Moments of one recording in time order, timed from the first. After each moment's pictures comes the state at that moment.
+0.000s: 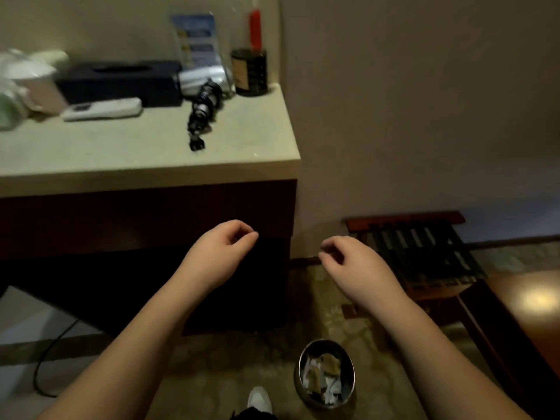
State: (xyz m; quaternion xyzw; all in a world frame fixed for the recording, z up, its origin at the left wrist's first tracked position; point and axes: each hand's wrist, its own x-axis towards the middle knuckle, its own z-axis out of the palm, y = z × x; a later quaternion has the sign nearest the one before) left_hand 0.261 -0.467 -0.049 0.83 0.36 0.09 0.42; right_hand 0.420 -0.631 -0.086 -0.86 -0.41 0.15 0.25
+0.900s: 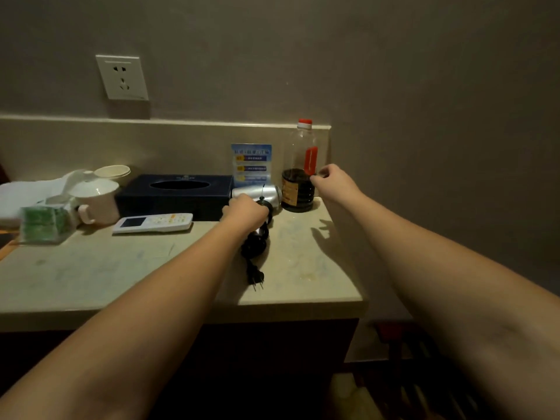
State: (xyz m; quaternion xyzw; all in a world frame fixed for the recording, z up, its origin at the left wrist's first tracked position) left_hand 0.412 -0.198 0.051 0.80 0.49 0.13 0.31; right_hand 0.569 -0.302 0.084 -0.85 -0.36 0.05 0.37
